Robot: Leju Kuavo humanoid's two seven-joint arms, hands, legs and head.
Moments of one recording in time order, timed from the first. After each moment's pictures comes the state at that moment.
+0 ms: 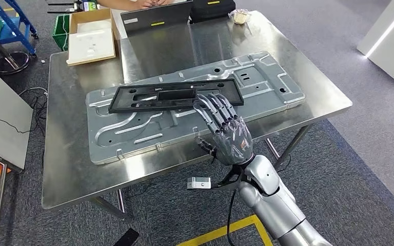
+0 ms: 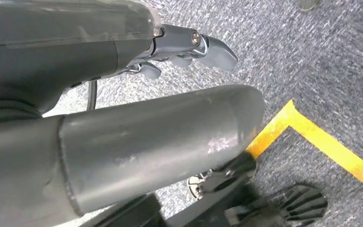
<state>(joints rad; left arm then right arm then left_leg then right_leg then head) -0.22 -0.19 0.80 -0.21 -1.07 0.00 -0.36 -0.43 -0.06 0.48 -1.38 1.03 -0.59 -0.31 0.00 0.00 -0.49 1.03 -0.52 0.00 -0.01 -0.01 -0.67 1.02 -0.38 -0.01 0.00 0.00</state>
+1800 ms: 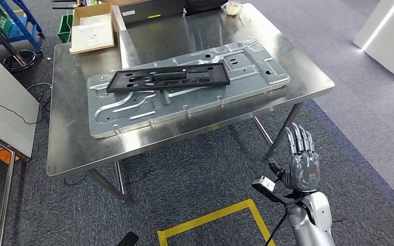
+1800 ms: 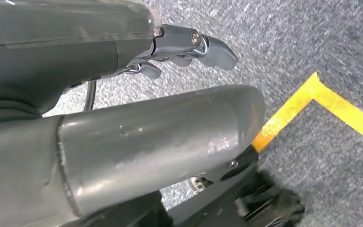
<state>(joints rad) -0.19 -0.19 0.80 -0.21 -1.04 0.02 -0.41 -0.17 -0.03 -0.23 -1.19 1.00 -0.68 -0.55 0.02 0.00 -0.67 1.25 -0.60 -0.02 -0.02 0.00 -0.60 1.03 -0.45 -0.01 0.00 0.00</state>
